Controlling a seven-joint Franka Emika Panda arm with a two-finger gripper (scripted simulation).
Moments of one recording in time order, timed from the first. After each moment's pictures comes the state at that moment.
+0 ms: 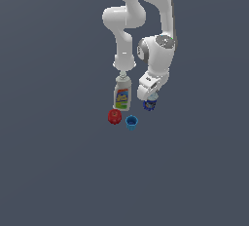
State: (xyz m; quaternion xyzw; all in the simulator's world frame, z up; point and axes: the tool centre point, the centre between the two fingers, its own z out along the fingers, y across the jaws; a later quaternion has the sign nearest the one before) arm -0.143 0.144 0.105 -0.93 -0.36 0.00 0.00
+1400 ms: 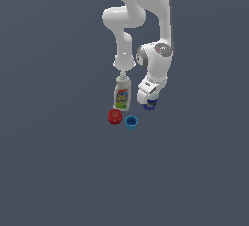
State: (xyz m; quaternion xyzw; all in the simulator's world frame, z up) arm -0.143 0.144 0.076 -0.93 -0.37 0.00 0.00
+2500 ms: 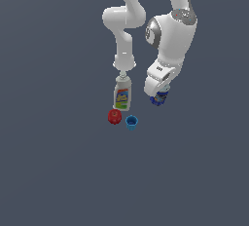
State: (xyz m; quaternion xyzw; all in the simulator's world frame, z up) arm -0.088 0.160 0.199 -0.93 -0.37 0.00 0.00
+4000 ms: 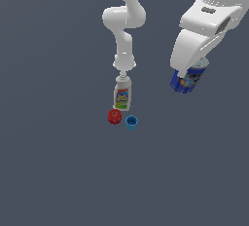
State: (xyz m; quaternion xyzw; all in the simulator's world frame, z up) arm 0.007 0.185 0.388 -0.93 -0.37 0.00 0.00
